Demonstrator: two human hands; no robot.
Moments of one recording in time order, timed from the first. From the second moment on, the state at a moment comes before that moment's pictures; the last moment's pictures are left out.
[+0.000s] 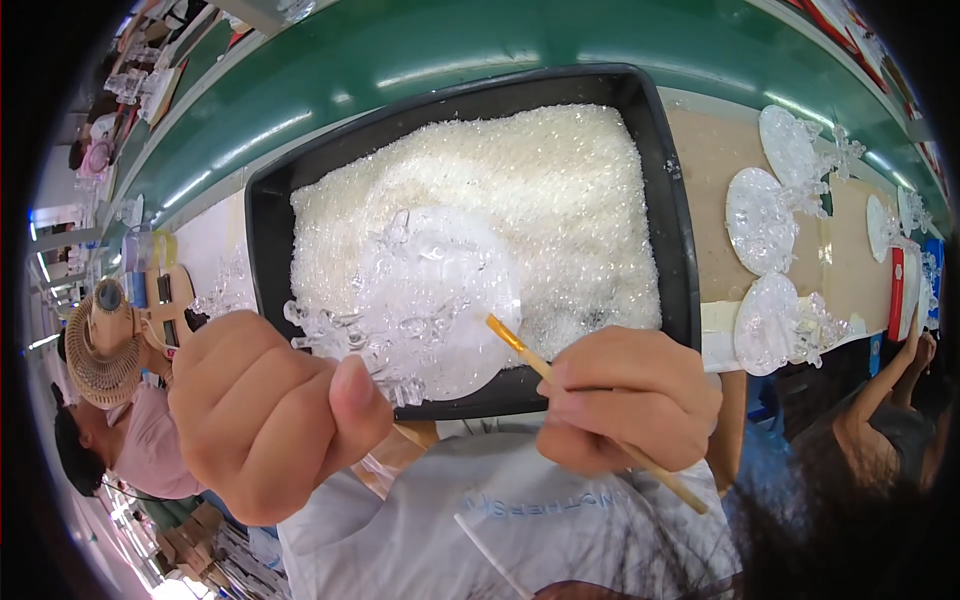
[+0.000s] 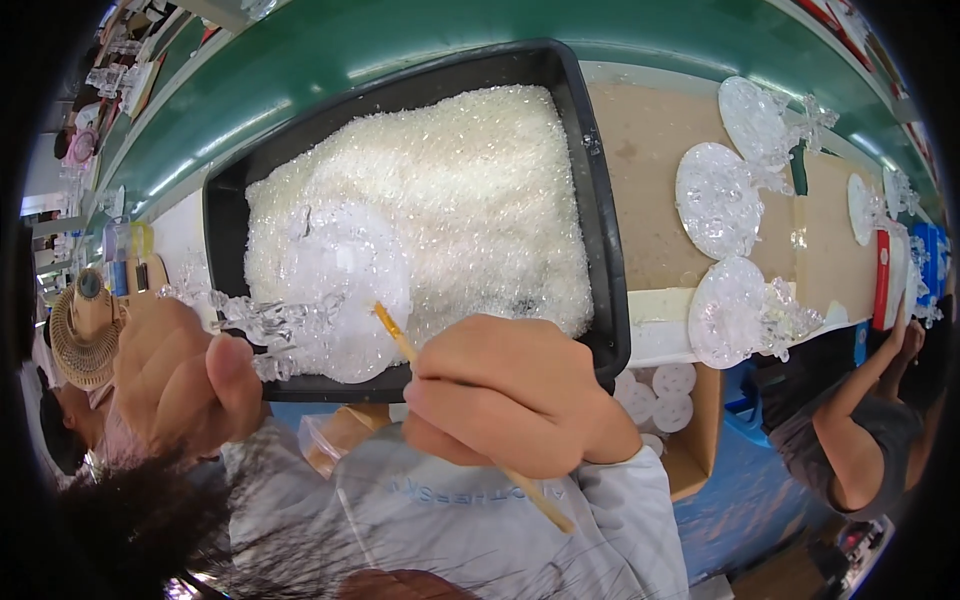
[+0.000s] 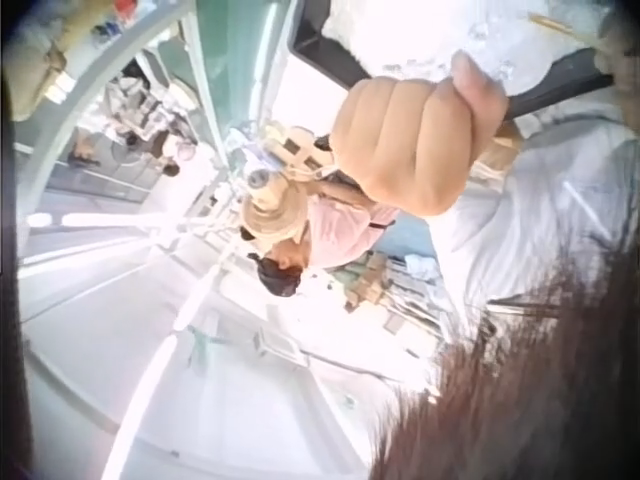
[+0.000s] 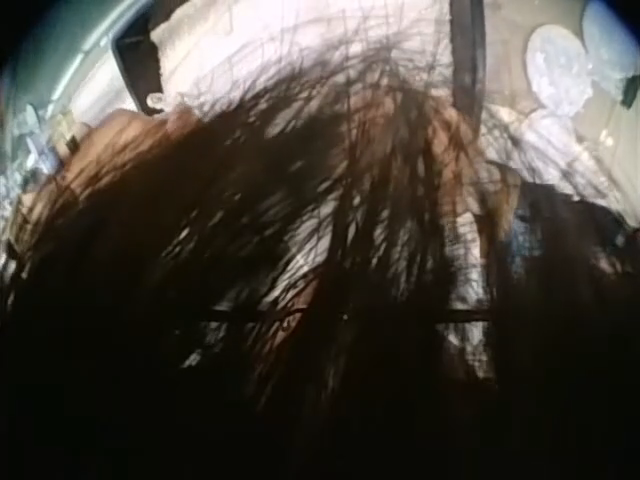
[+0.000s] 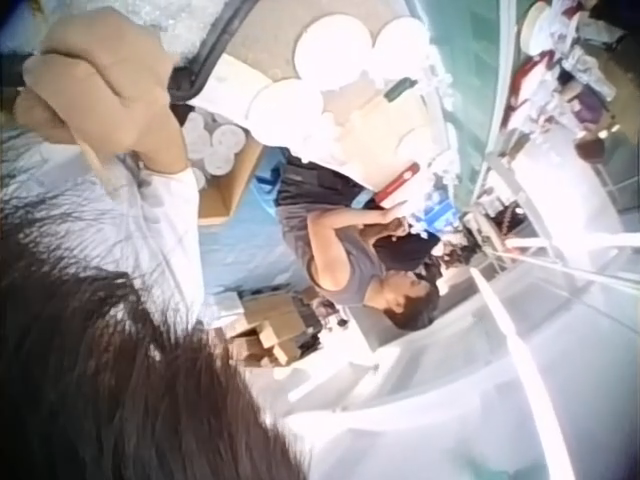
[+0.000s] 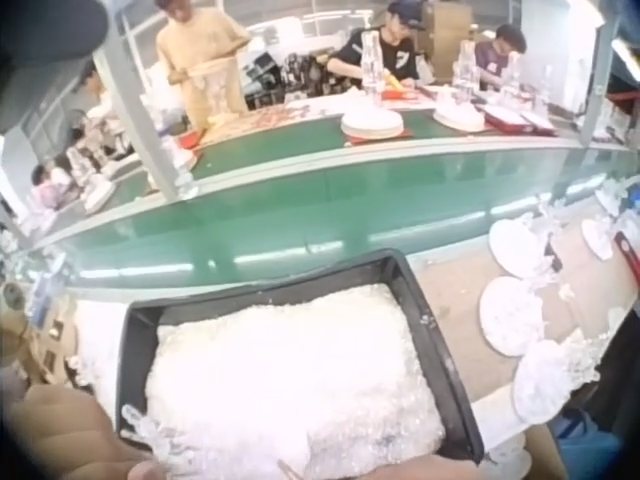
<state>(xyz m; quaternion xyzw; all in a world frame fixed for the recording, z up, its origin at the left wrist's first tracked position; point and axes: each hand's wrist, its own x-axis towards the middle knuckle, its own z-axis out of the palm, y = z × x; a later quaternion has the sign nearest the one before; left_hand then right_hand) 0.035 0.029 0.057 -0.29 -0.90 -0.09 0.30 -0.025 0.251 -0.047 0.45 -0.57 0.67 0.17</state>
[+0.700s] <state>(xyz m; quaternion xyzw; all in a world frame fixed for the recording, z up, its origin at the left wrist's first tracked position) 0.052 0.035 0.060 -0.27 -0.93 -0.05 0.25 -0.025 0.252 -0.044 0.43 -0.59 0.65 0.20</state>
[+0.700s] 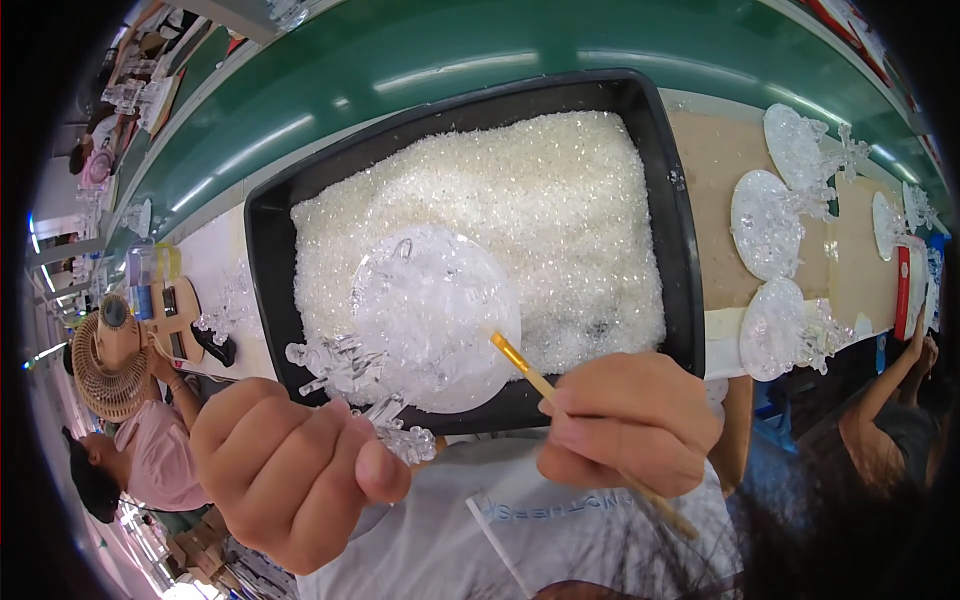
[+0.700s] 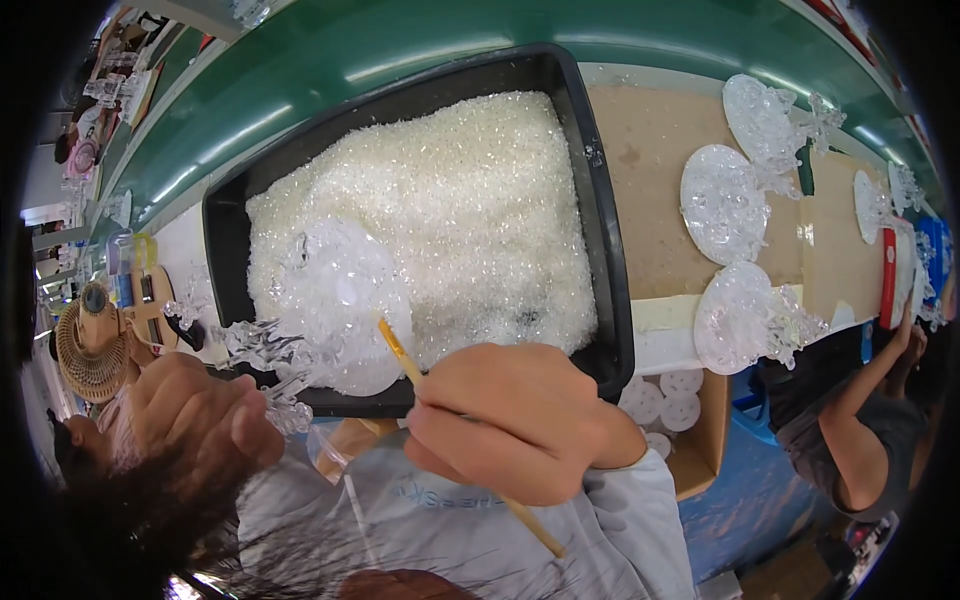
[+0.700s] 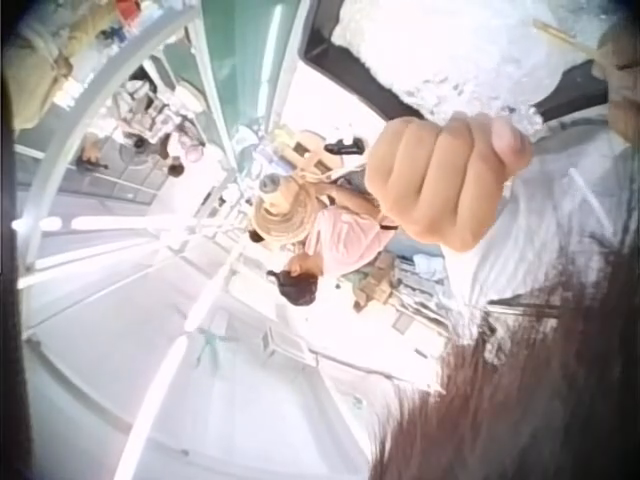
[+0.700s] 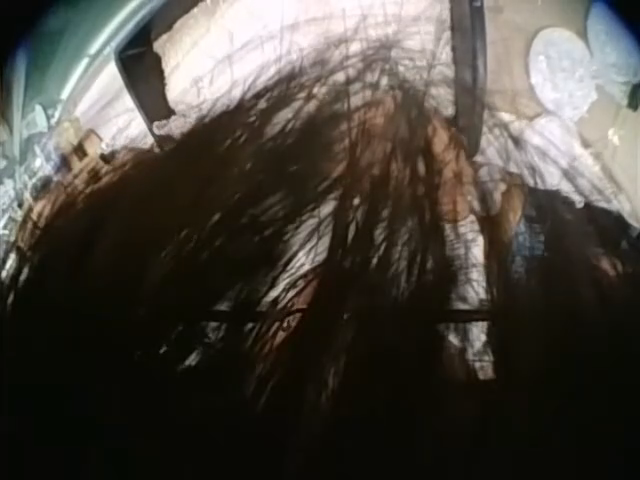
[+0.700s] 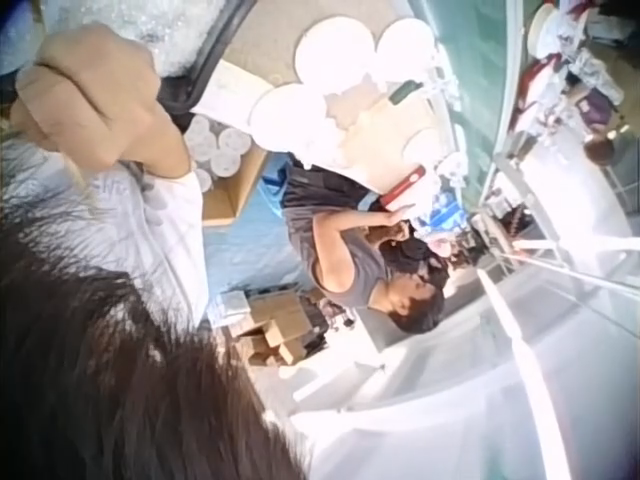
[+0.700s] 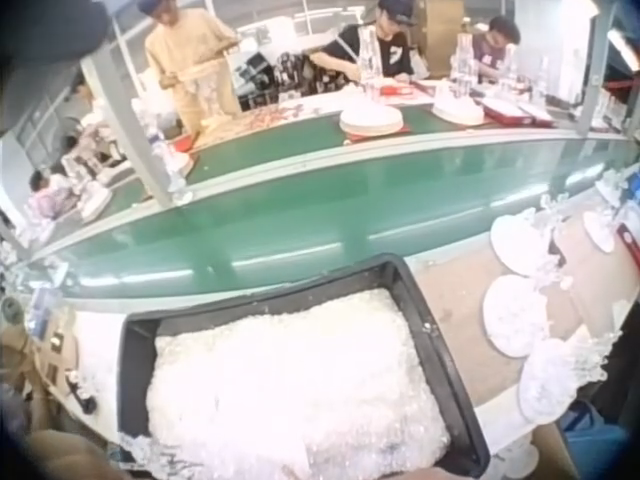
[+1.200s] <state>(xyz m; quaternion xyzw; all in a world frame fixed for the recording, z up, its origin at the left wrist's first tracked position) 0.051 0.027 0.055 -0.33 -0.90 -0.06 0.28 -0.026 0.256 -0.043 0.43 -0.60 0.65 0.18</state>
